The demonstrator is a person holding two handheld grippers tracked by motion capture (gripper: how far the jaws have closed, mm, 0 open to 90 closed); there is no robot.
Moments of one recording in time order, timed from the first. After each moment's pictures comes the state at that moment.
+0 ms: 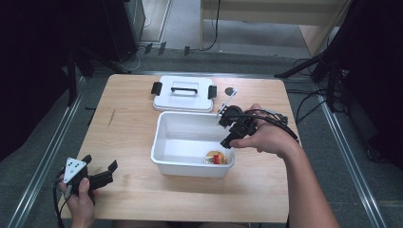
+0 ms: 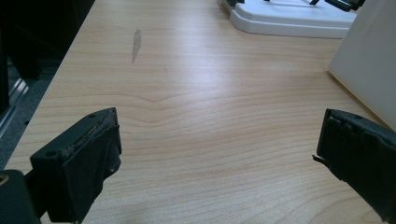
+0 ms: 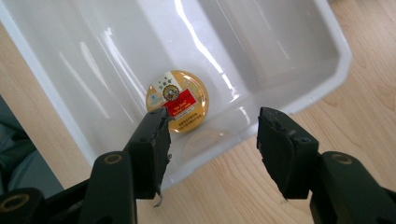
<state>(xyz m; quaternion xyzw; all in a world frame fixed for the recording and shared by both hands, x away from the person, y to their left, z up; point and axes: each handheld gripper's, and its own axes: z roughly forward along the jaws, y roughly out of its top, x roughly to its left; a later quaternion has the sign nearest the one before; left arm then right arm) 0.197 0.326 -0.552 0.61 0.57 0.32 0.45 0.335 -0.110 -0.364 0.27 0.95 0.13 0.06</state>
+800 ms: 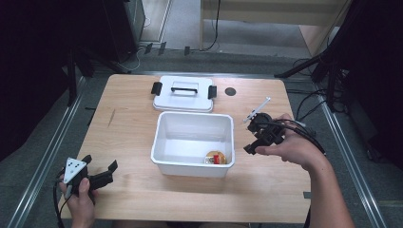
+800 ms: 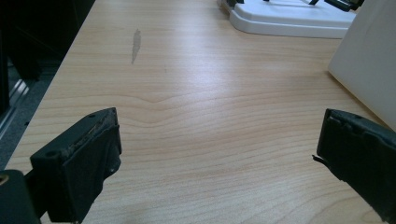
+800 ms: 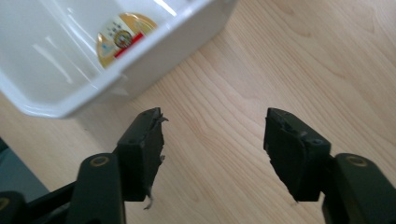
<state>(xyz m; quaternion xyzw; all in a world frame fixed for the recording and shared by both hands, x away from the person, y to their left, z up) 0.197 0.326 -0.551 0.61 0.57 0.32 0.45 0.328 -0.180 -0.387 0.33 0.93 0.13 0.08</state>
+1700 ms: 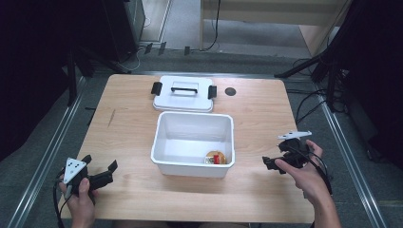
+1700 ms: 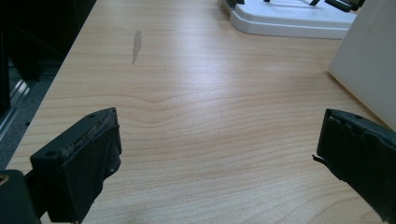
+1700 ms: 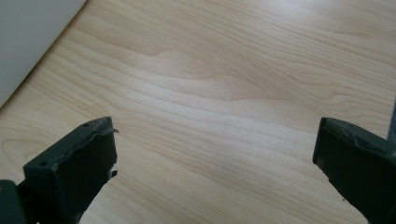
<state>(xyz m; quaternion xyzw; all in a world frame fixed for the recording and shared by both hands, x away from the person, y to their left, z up) 0.197 0.326 -0.551 0.61 0.57 0.32 0.45 0.300 -0.273 -0.475 0.50 0.81 0.24 0.17</state>
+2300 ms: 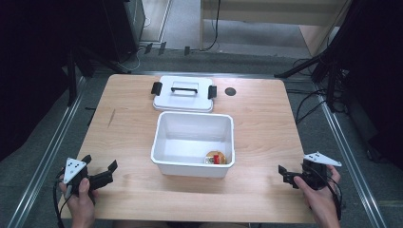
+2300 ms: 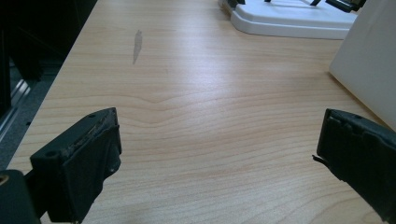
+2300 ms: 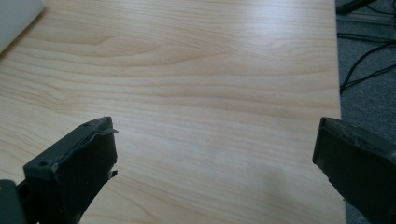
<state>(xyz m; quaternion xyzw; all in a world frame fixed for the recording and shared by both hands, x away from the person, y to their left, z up) 0.197 0.326 -0.551 0.61 0.57 0.32 0.45 0.256 -0.334 -0.520 0.56 0.73 0.34 0.22</state>
